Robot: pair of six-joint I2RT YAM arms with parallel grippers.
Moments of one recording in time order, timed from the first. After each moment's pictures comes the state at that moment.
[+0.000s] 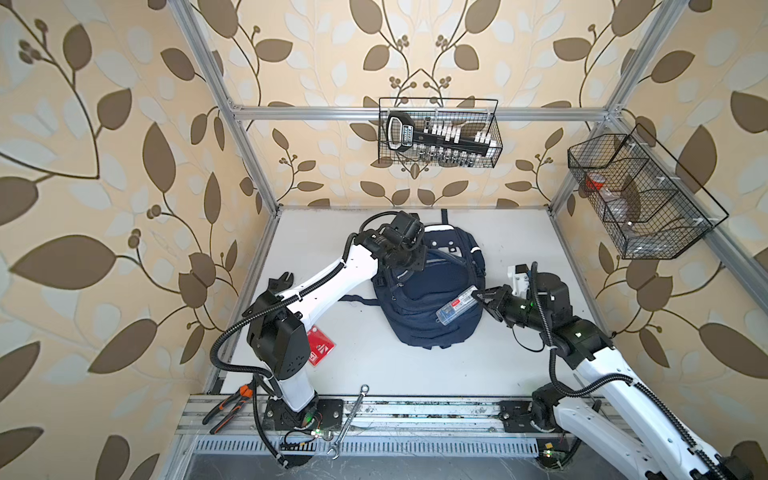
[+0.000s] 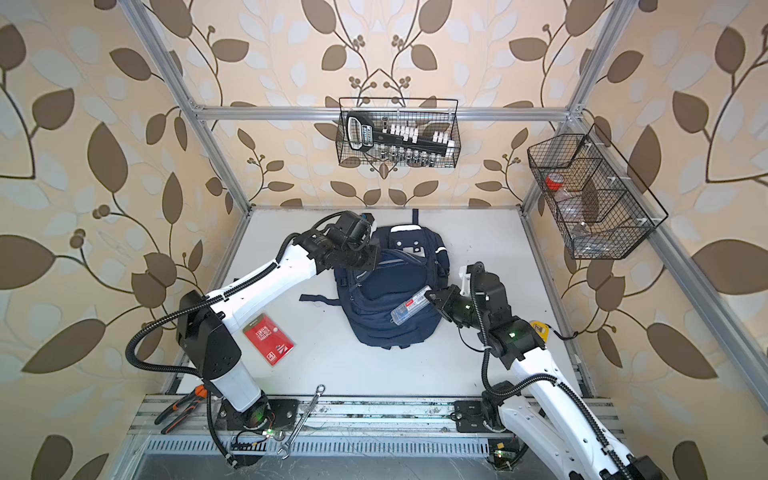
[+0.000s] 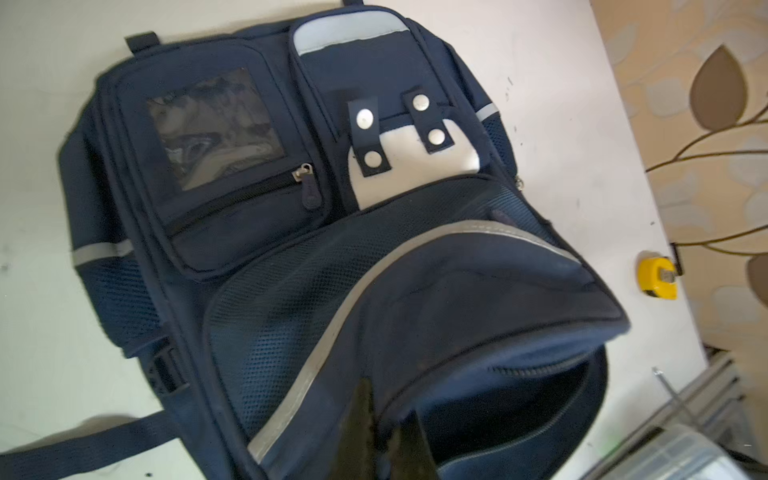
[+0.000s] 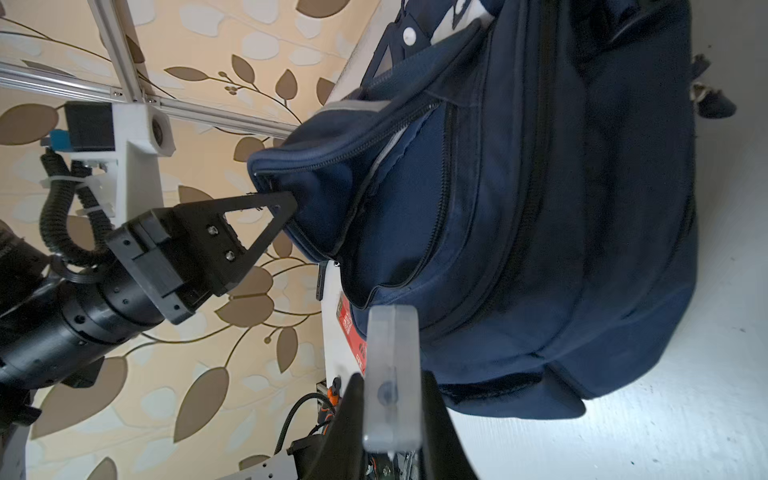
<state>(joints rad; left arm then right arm) -0.67 1.70 1.58 -0.74 0.08 -0.52 0.38 0.80 0.68 -0.41 -0.30 1.07</state>
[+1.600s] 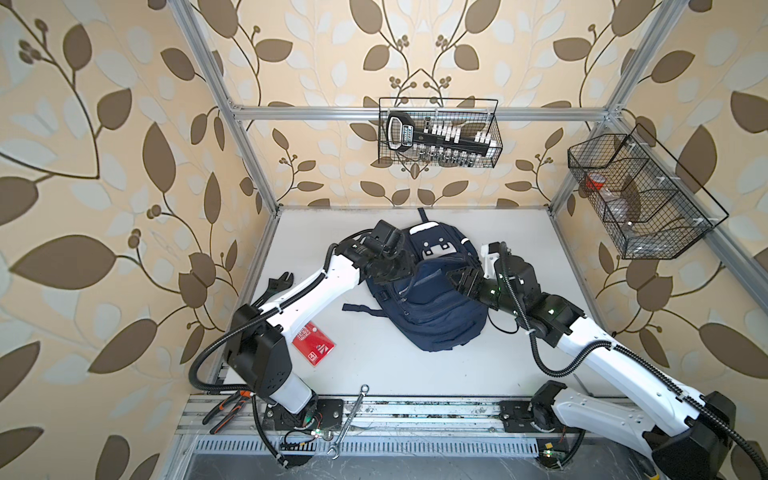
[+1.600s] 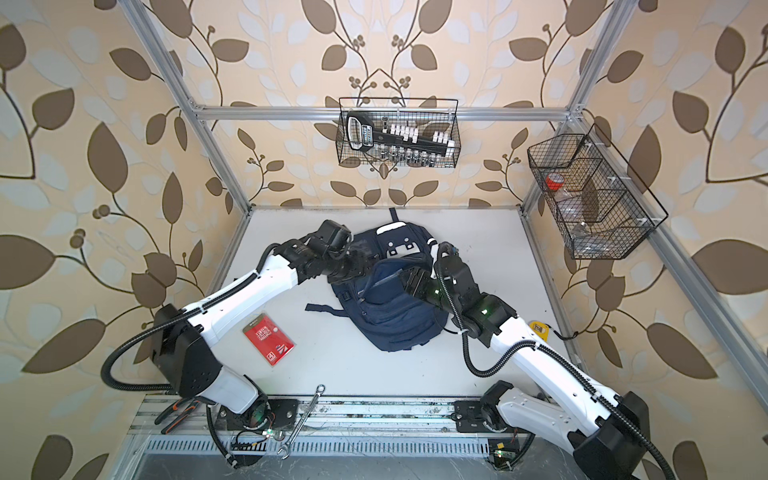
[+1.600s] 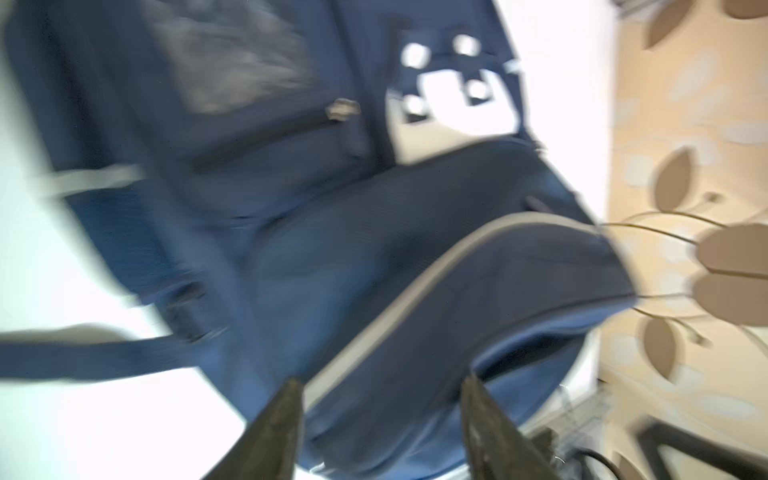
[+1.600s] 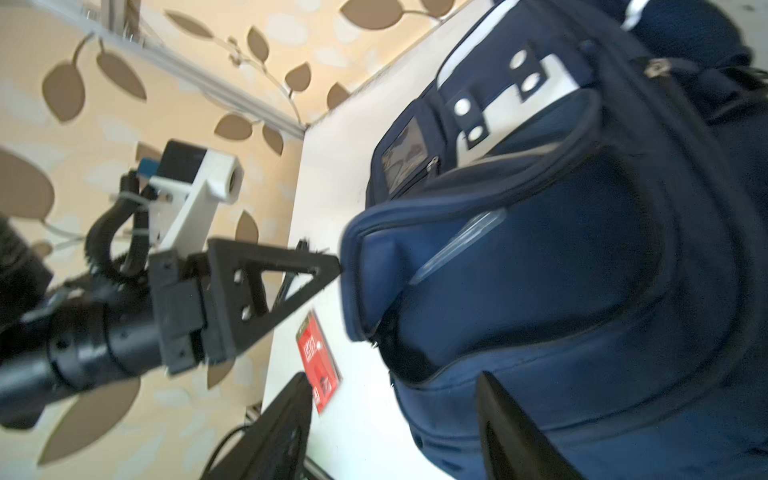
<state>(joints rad) -0.56 1.49 1.33 -0.79 0.10 -0.82 0.65 1.02 0.89 -0.40 -0.03 0.86</state>
